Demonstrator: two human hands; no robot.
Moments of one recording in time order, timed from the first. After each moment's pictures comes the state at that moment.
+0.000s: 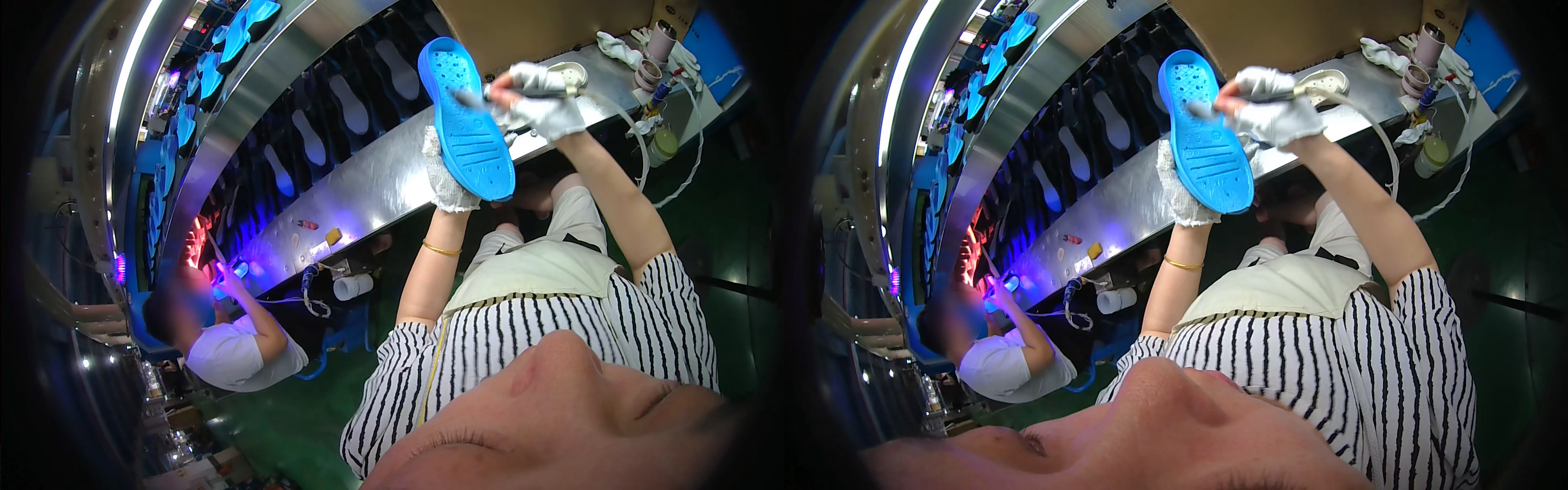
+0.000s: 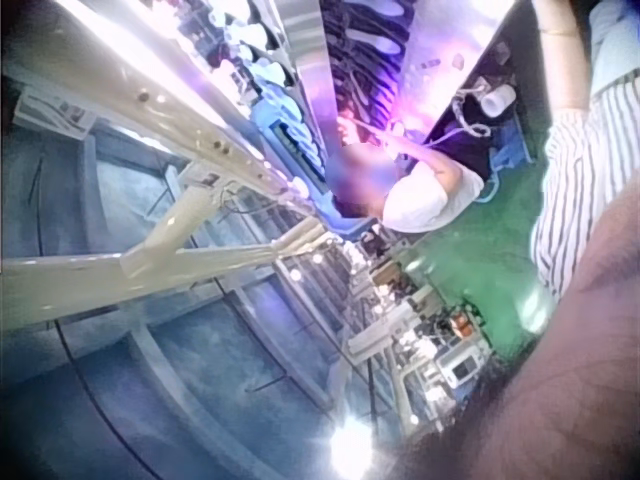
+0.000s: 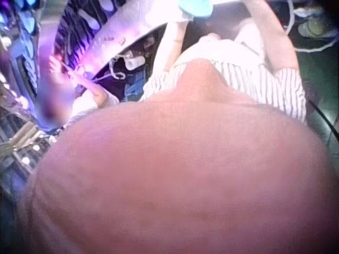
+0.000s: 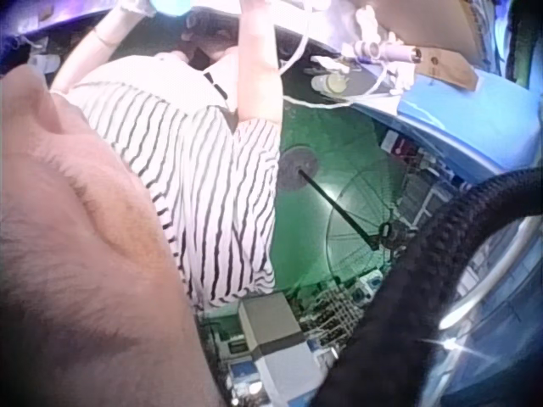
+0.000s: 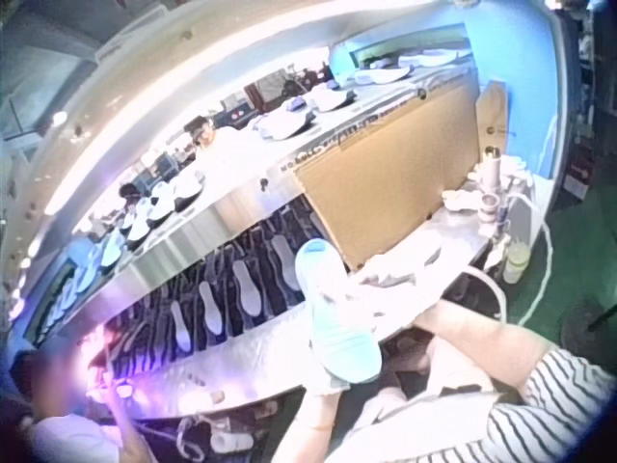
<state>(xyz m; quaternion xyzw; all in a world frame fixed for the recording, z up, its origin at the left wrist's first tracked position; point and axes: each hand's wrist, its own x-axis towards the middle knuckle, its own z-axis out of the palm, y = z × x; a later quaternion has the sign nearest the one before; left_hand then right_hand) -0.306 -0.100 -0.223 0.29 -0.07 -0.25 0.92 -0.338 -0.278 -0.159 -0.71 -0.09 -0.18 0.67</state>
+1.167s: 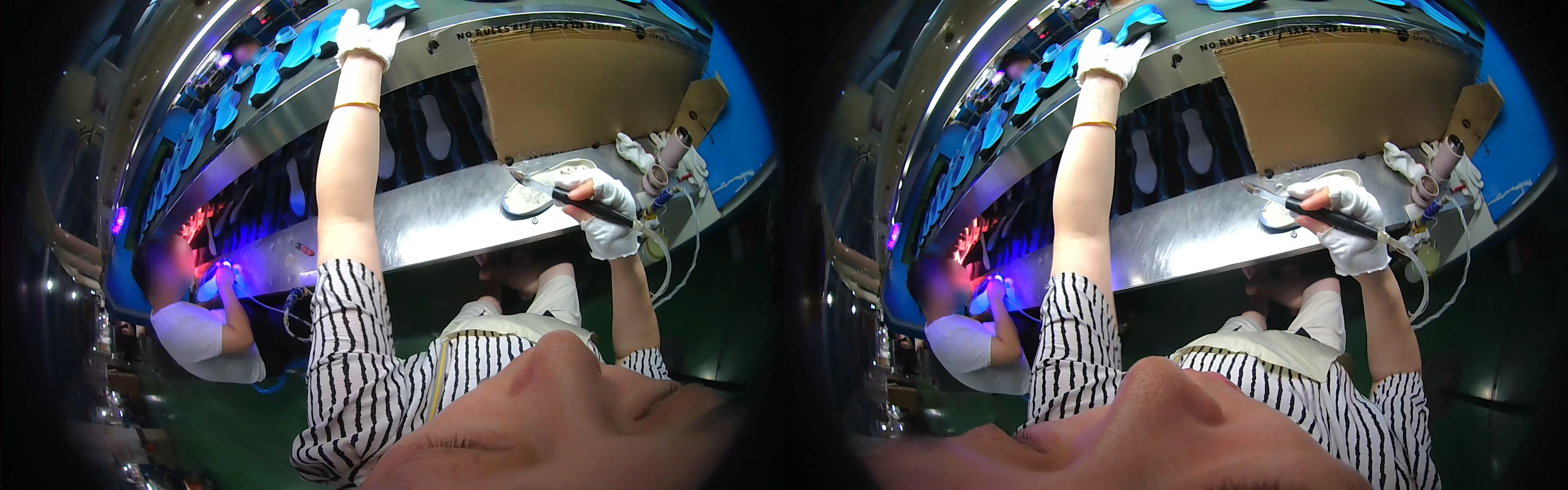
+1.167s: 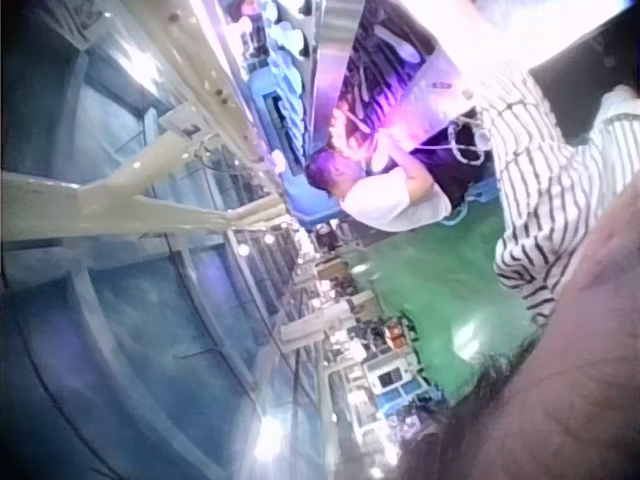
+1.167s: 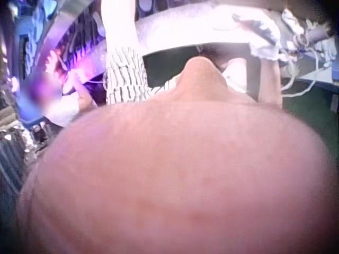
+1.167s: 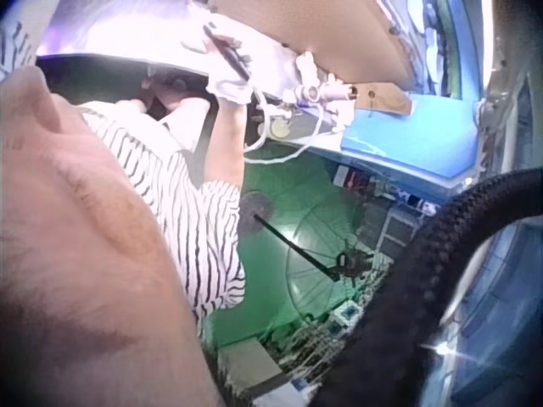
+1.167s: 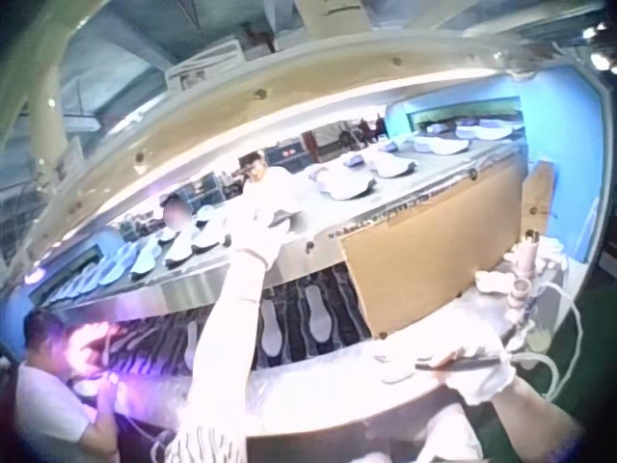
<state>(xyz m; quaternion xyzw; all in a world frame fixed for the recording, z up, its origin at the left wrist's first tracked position) -0.044 -0.095 0.013 -0.85 0.20 -0.29 0.38 -0.391 -0.327 -0.122 -0.72 -0.21 -0.31 0.59</state>
